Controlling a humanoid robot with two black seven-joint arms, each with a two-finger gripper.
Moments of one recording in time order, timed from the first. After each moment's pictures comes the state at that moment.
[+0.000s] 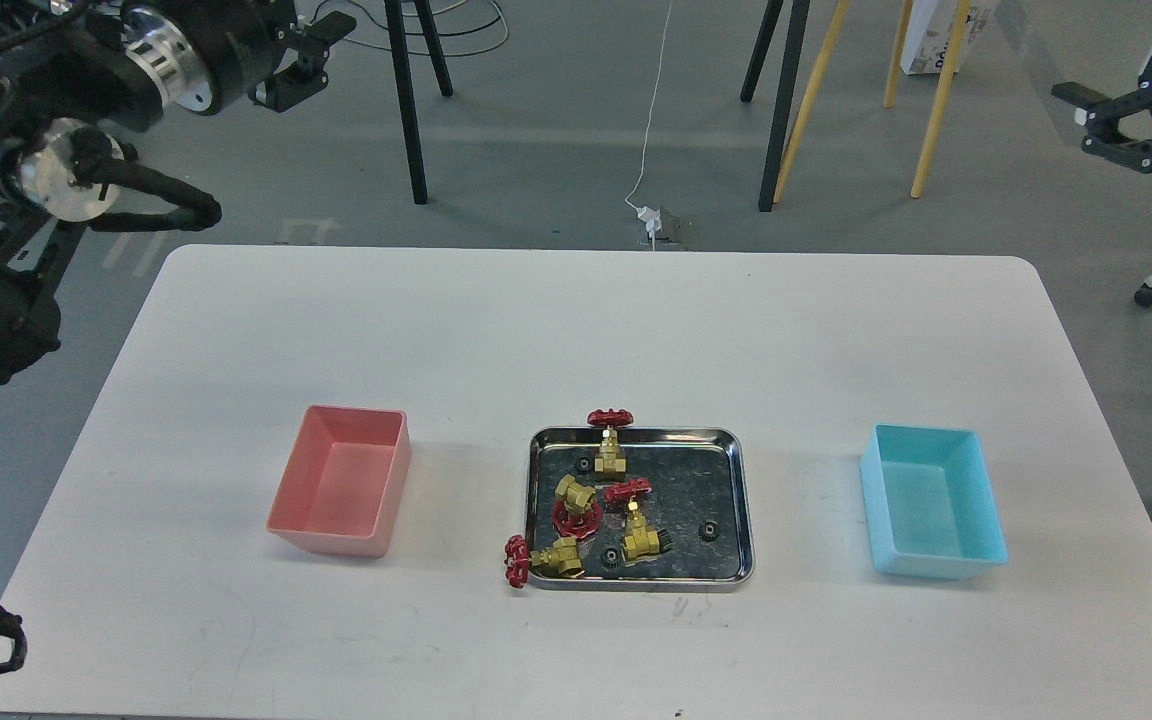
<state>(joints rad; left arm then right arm) -0.88 0.46 -1.04 -1.14 0.64 -0.16 0.15 0.96 -0.95 0.66 1.09 -0.02 0.20 -0.12</state>
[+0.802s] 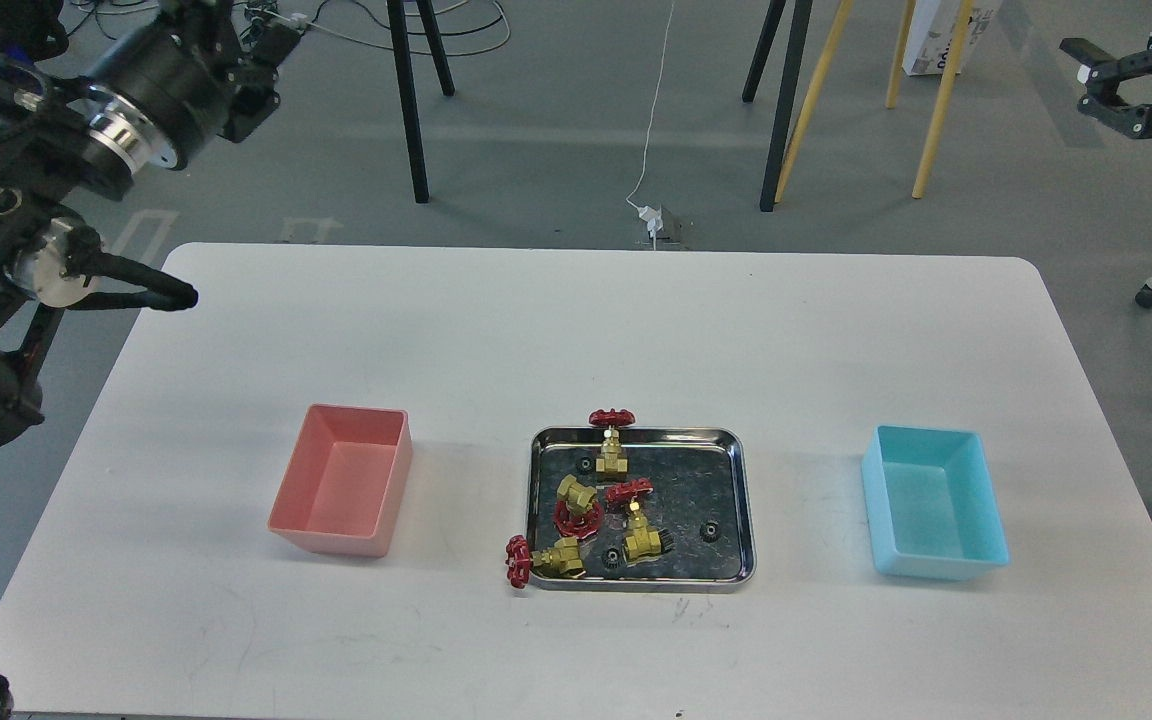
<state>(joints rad) -0.74 0.53 -1.00 -1.19 1.03 -0.27 -0.05 0.95 -0.88 0.73 1.05 -0.02 0.24 -0.12</state>
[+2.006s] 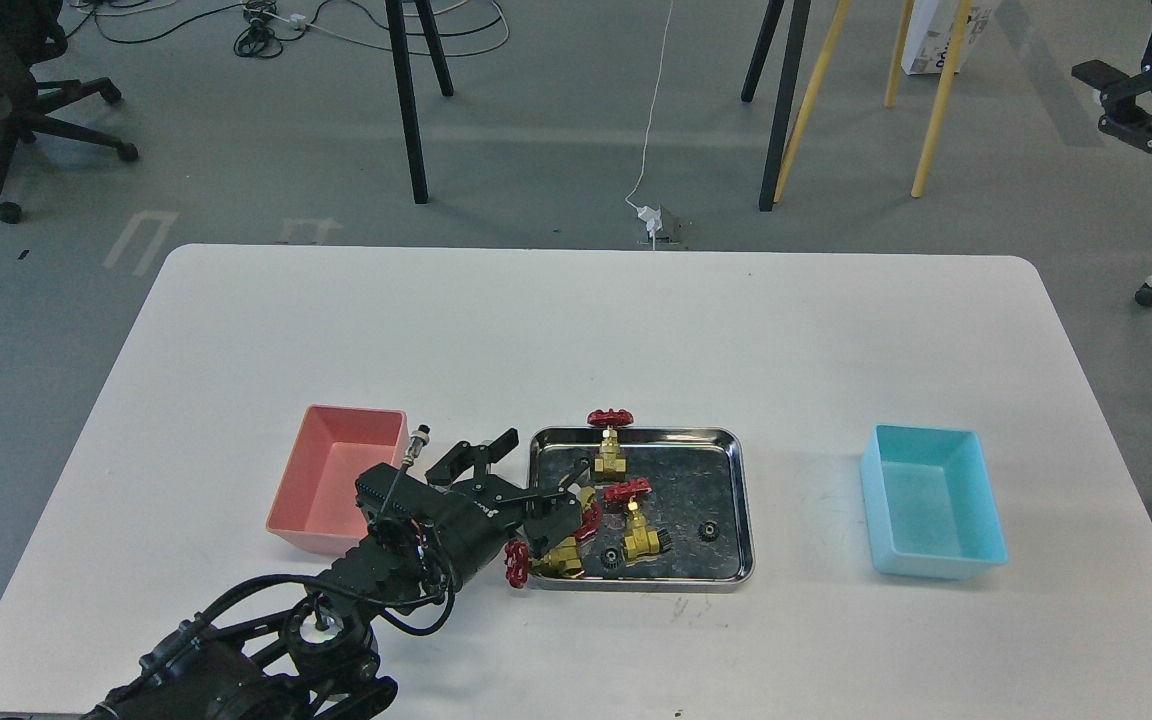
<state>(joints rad) -0.33 0.13 -0.46 -1.03 2.18 0.39 0.00 1.02 -0.88 0.64 1.06 -0.32 0.15 -0.15</state>
